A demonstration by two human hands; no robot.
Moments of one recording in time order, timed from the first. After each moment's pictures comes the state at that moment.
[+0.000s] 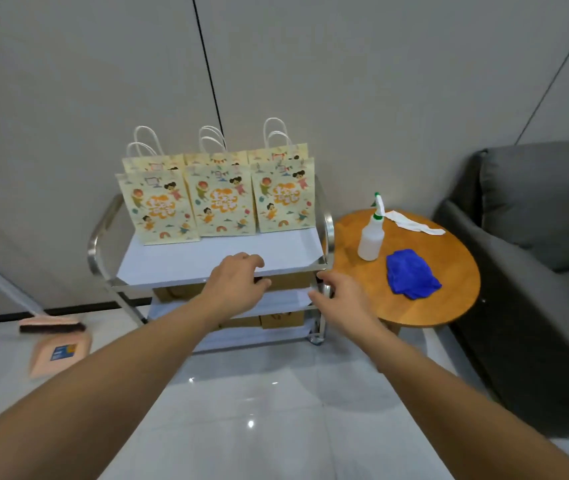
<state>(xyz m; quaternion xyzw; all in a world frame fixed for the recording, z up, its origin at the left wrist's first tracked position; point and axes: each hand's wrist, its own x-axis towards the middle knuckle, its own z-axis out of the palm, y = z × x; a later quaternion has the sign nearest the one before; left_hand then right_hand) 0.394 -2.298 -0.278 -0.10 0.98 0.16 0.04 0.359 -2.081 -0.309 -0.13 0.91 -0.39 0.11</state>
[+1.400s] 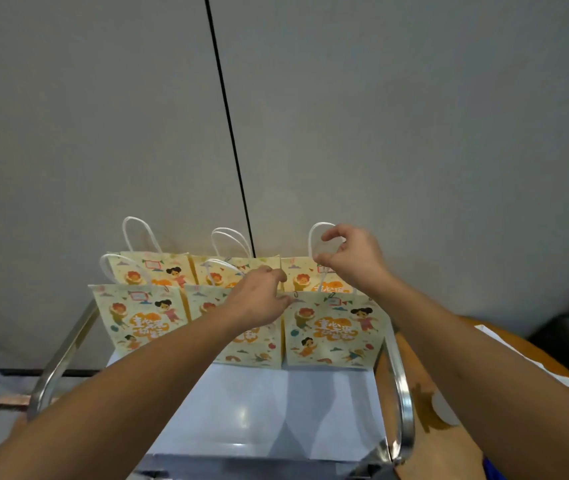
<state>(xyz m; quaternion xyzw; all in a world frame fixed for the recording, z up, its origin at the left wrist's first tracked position) -0.001 -2.476 -0.261 -0.13 0.98 0.16 0.03 -0.104 -2.313 -0.228 -0.17 0.89 -0.42 0.07</state>
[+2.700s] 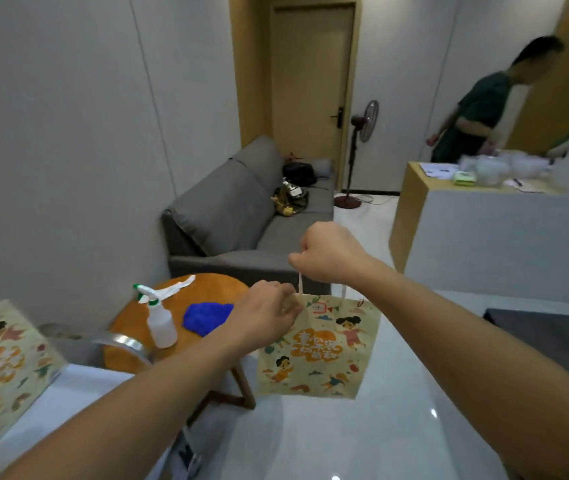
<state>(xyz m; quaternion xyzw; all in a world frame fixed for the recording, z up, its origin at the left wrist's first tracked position) 0.346 -2.175 -0.218 0.59 0.78 0.18 0.04 0.459 -2.084 -0.122 0.35 0.92 -0.13 -0.14</state>
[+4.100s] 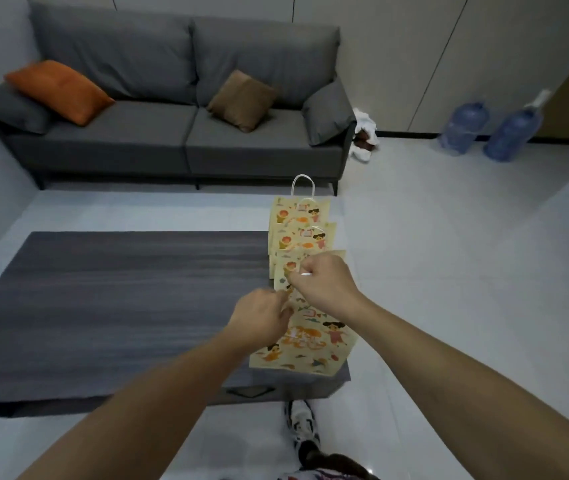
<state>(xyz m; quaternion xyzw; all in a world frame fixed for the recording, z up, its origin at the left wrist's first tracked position) 1.196 -1.885 -0.406 0.98 0.04 -0.03 0.18 1.261 -2.016 -0.311 0.91 0.20 -0.13 -0.33</state>
